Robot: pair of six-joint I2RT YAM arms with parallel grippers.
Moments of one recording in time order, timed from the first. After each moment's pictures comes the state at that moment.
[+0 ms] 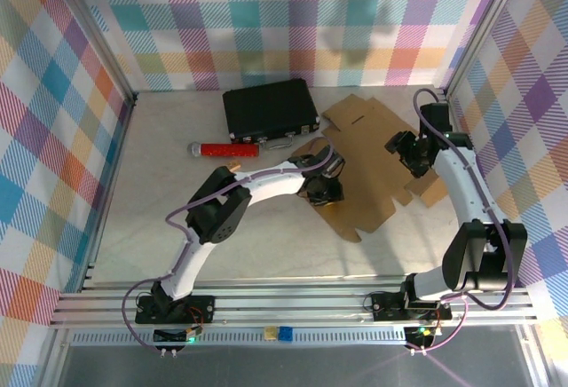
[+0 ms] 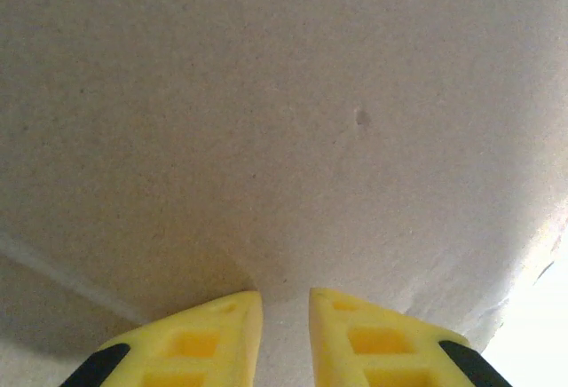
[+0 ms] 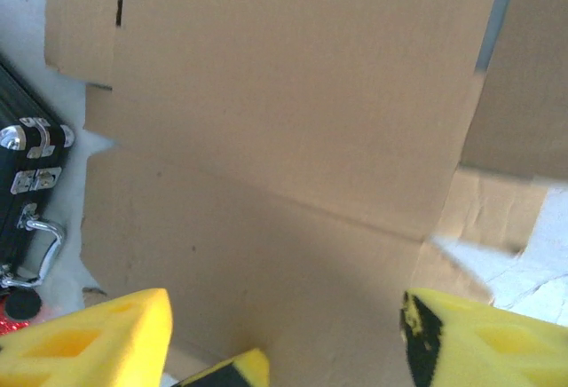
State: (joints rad) left arm -0.86 2.21 1.64 -0.51 0.20 -0.99; right arm -0.02 1.44 1.23 -0.83 -0.12 0.72
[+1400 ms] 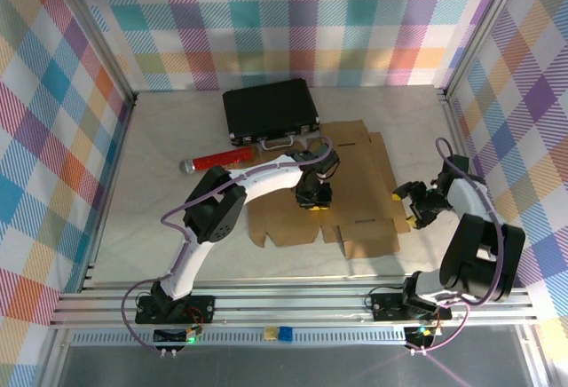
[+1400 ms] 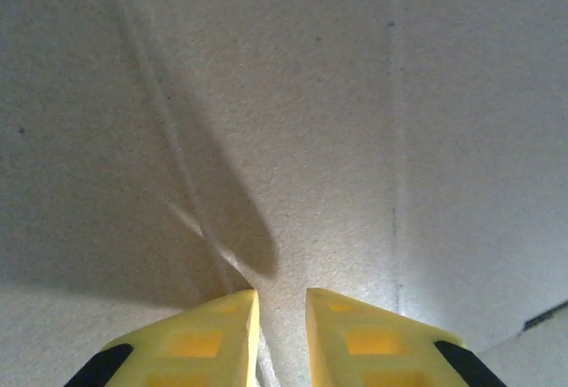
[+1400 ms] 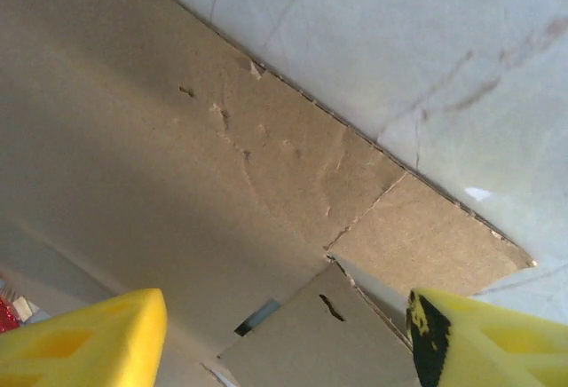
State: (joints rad) left arm -0.85 2.23 1.74 -0.81 0.22 -0.79; right arm -0.32 1.39 0.79 -0.81 -0.46 0.62
